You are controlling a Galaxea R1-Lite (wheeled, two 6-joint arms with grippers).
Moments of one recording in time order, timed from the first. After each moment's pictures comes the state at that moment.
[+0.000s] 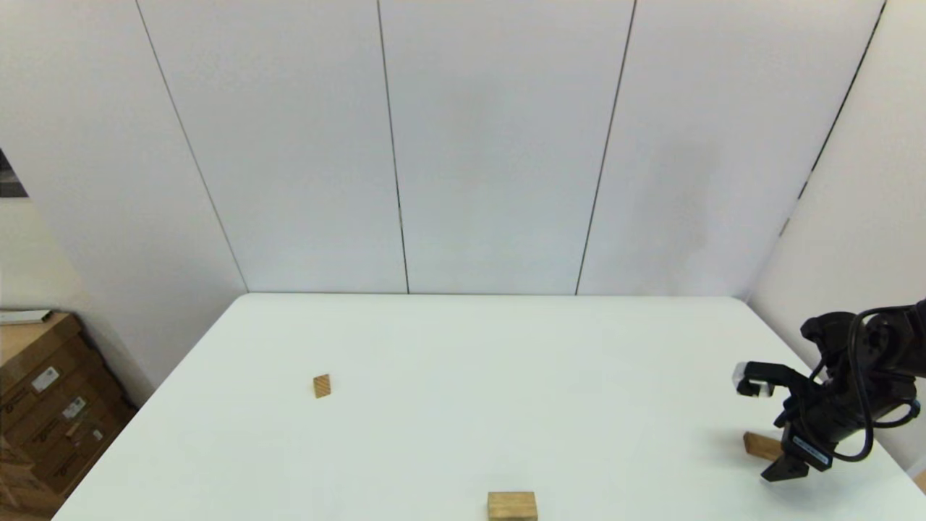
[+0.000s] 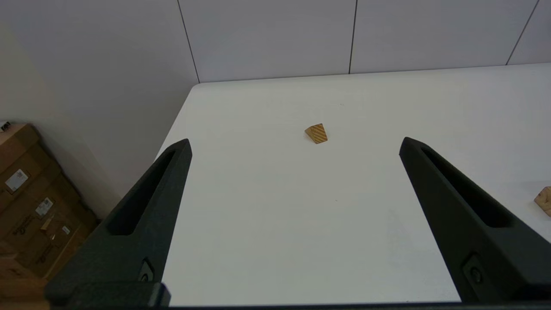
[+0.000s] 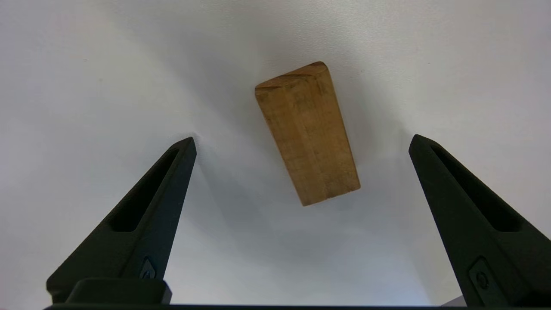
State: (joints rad) left arm 0.00 0.00 0.00 0.00 -0.02 0.03; right arm -0.35 2.21 -1.03 0.21 0.13 -1.14
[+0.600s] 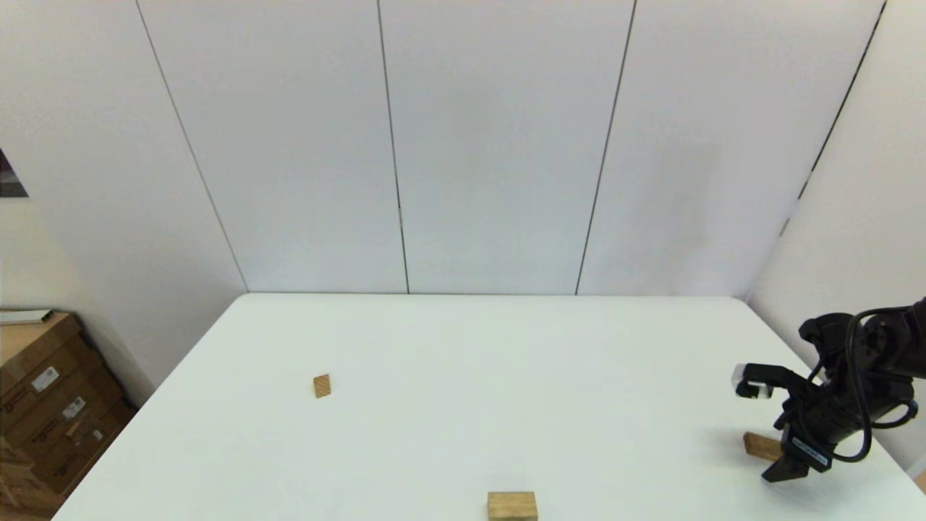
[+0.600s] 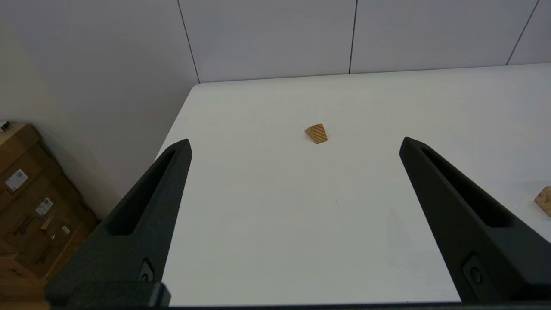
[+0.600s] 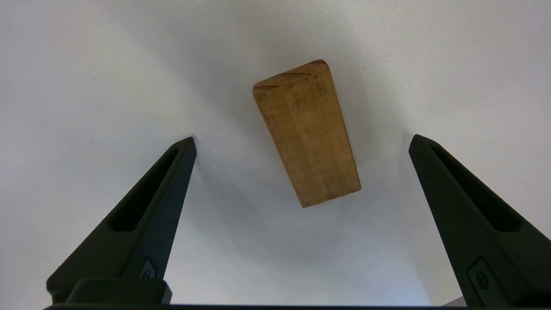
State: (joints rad) left arm 0.00 0.00 0.00 0.00 -0.02 0.03; right arm -0.35 2.22 -1.03 0.21 0.12 -1.14
